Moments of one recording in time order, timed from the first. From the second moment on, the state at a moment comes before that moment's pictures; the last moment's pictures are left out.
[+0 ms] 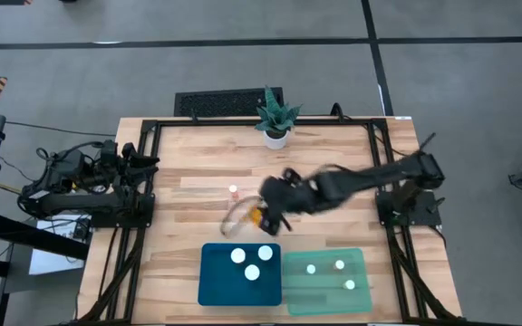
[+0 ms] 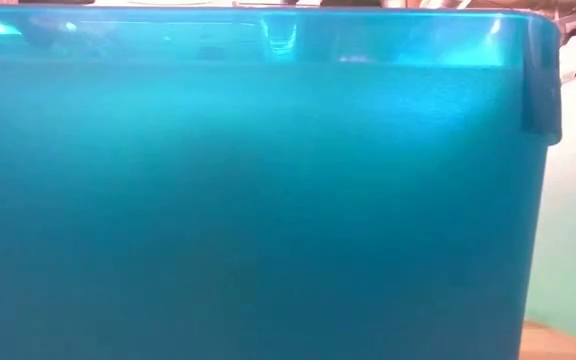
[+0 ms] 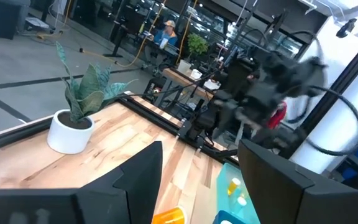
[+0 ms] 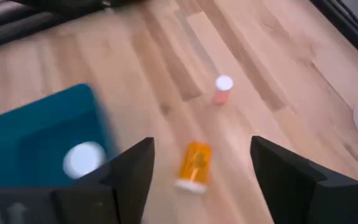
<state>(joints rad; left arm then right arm) 0.07 0.07 0.67 -0.59 -0.14 -0.50 0.25 1.75 1.69 -0.81 0.41 0.54</state>
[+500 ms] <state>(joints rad) 0.07 0.07 0.67 -0.60 -0.15 -0.53 -0.02 2.04 1.74 -0.51 0.23 0.37</state>
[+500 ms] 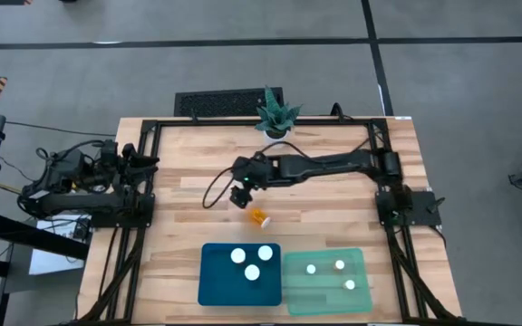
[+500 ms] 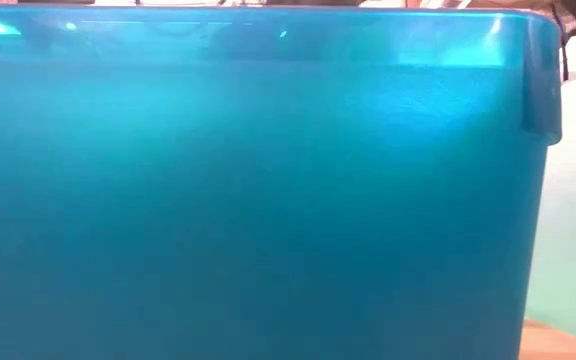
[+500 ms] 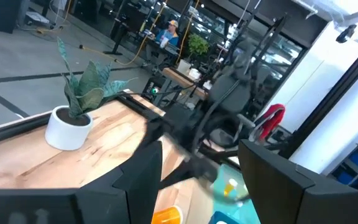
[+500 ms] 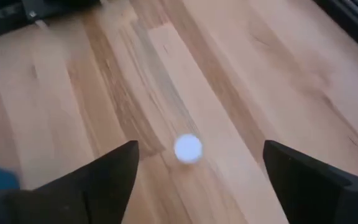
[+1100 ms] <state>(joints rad) 0.07 0.07 0.67 -0.60 -0.15 -0.57 -0.04 2.25 1.91 -0.55 0.28 0.29</state>
